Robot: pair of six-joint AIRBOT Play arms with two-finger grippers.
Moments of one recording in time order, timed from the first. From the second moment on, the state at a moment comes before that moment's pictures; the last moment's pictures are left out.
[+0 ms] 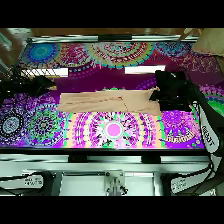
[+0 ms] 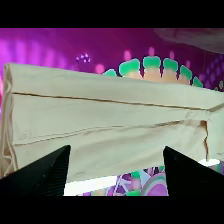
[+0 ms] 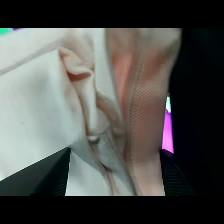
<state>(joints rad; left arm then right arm) 0.31 -1.46 1.28 0.68 -1.10 -1.19 -0.07 -1.71 1.29 1.98 -0.88 -1.68</state>
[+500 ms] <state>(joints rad) 0.28 -1.42 1.29 0.61 -1.12 -1.17 0.02 -1.71 1.29 2.00 -0.92 -1.66</state>
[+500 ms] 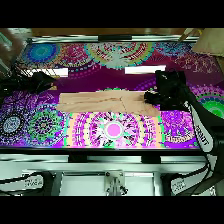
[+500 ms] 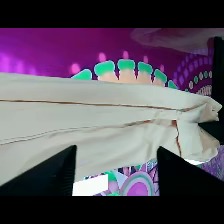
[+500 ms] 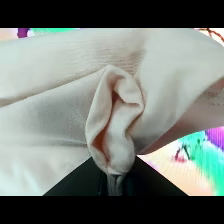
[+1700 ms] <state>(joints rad) -0.59 -1.69 1.28 0.52 -0.75 -1.22 0.03 -1.03 1.29 2.08 -1.36 -1.47</state>
